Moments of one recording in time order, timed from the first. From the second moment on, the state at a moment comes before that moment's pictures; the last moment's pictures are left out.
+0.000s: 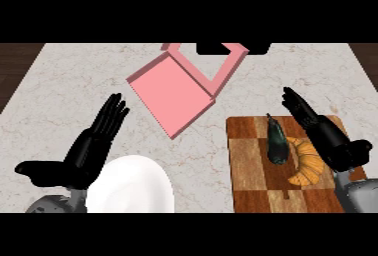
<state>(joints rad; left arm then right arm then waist) -0.10 0.33 -0.33 -1.65 0.38 0.16 -0.06 -0.18 -0.48 0.23 -1.52 -0.24 0.06 -0.04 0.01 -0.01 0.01</state>
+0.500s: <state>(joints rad) -0.15 0.52 -0.28 -1.60 0.21 0.14 -0.08 -0.10 -0.77 -0.13 -1.62 -0.23 0.02 -0.09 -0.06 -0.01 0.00</state>
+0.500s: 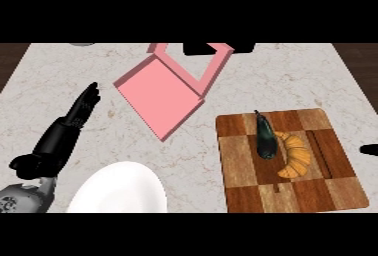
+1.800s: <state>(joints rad) -0.24 0.50 -0.24 -1.51 0.13 0.03 -0.11 0.12 -1.05 0.05 -2.07 0.32 0.30 0.20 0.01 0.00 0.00</state>
